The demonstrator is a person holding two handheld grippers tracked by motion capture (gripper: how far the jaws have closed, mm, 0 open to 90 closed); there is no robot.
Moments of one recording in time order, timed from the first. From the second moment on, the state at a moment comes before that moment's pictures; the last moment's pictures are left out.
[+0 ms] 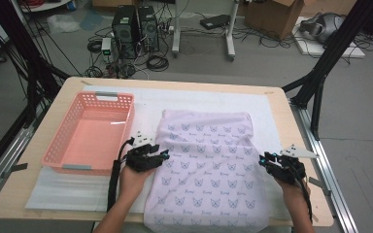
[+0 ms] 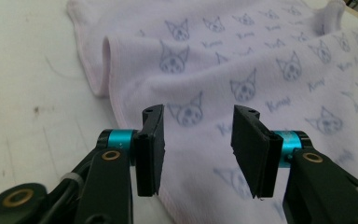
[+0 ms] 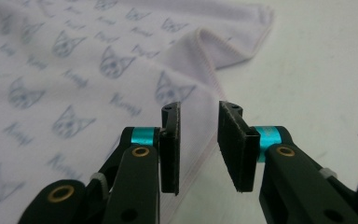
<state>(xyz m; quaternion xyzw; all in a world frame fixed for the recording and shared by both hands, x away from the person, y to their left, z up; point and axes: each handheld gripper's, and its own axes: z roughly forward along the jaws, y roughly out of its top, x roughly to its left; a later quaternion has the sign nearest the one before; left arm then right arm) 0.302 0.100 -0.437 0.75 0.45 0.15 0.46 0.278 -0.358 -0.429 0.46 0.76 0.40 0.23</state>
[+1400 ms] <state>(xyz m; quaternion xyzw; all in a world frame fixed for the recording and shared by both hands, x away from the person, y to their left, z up) 0.208 0.129 -0.464 0.74 0.46 0.11 0.48 0.198 -0.355 -0.449 0.46 0.78 0.38 0.17</state>
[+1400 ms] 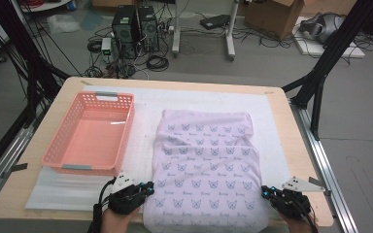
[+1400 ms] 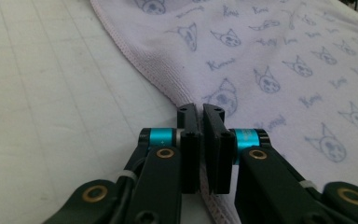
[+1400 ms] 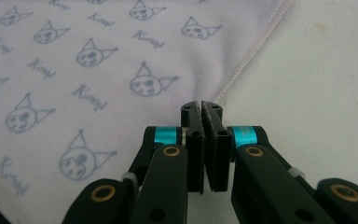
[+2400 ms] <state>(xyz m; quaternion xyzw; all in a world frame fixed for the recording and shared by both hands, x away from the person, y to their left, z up) 0.190 0.127 -0.461 0.76 0.44 0.13 0.47 0.184 -0.359 -0.448 0.46 0.78 0.38 0.17</state>
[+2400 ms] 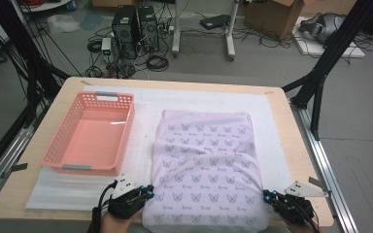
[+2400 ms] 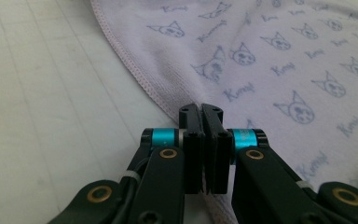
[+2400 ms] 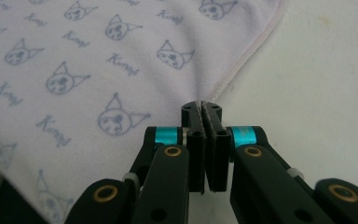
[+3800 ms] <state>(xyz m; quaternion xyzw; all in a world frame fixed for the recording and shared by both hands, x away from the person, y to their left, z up) 0.199 0.138 -0.453 0.71 0.43 0.14 0.53 0.183 -0.361 -0.441 0.47 0.76 0.39 0.20</state>
